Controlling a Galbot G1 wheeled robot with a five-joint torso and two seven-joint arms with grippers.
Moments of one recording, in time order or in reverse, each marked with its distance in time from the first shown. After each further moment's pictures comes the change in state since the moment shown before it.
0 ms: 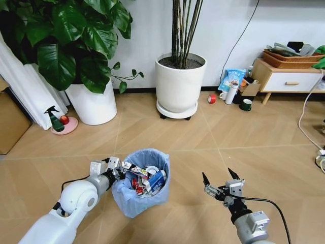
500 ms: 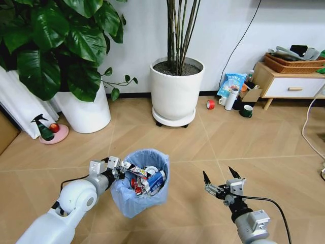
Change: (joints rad) left arm -0.016 0.016 0.010 -0.002 -0.011 0.002 -0.004; right arm 0.012 0.003 0.005 0.002 0.002 0.001 0.007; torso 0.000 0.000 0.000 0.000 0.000
